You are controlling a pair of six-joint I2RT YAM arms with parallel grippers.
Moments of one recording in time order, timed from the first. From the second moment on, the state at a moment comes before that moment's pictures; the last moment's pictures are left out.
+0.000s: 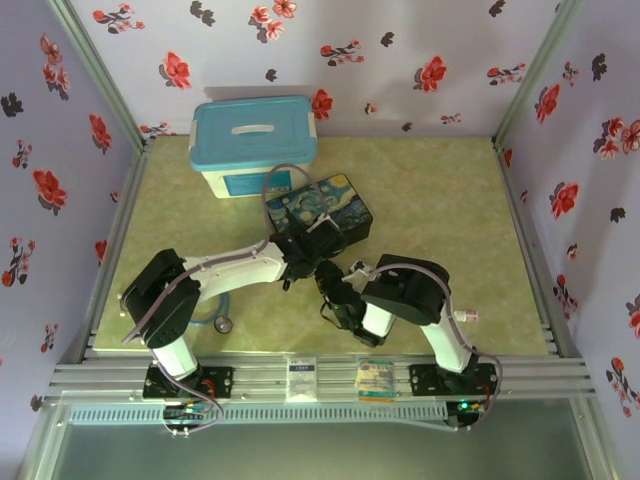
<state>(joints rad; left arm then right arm) -0.99 1.72 1.17 -0.56 -0.69 -0.02 1.08 2.11 0.52 1.36 0.63 1.60</state>
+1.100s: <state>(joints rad) -0.98 1.70 1.13 -0.46 -0.61 0.03 0.97 2.01 0.51 1.26 0.68 1.31</state>
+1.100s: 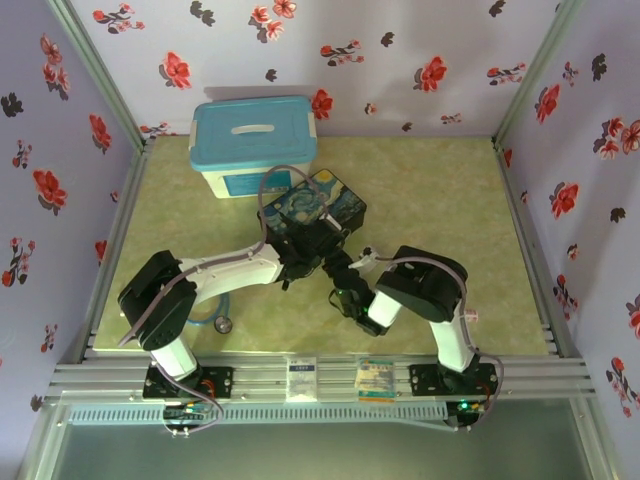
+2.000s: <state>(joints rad) -0.99 1.70 1.11 -0.39 -0.56 0.03 0.86 1.92 0.40 1.26 0.46 1.47</state>
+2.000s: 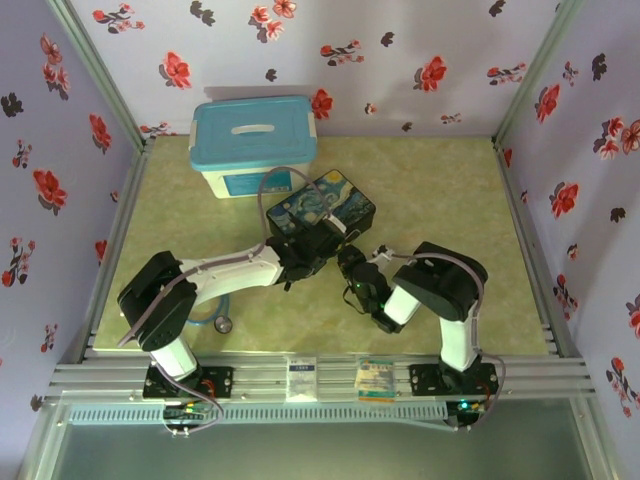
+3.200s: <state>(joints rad) -1.00 1.70 1.12 -0.38 -0.53 0.01 0.79 1.81 0.24 1.32 0.35 1.64</state>
